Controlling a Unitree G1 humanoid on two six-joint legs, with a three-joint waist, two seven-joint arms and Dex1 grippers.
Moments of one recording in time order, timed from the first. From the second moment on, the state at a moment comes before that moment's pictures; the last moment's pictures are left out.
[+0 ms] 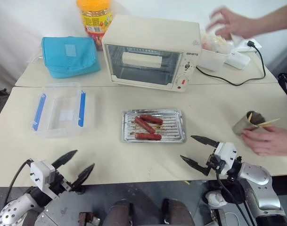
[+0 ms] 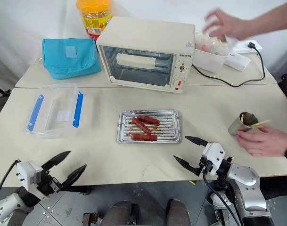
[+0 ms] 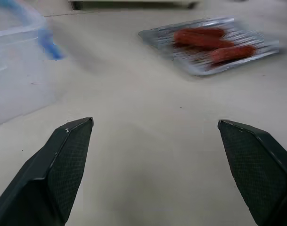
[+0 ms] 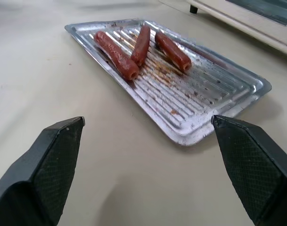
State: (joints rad) left arm 0.50 0.47 0.37 -0.35 -0.53 -0.01 -0.83; right arm 0.05 -0.55 -0.08 -0.04 0.36 -0.23 0.99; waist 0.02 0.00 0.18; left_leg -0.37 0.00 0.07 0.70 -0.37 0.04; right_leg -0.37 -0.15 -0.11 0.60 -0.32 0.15
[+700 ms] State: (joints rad) left arm 0.28 0.47 0.23 -0.38 -0.40 0.06 -0.70; right arm 0.15 -0.59 -0.02 -0.14 0.40 -0.22 1.14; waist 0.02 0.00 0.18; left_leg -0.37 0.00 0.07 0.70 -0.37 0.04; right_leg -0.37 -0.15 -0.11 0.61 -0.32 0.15
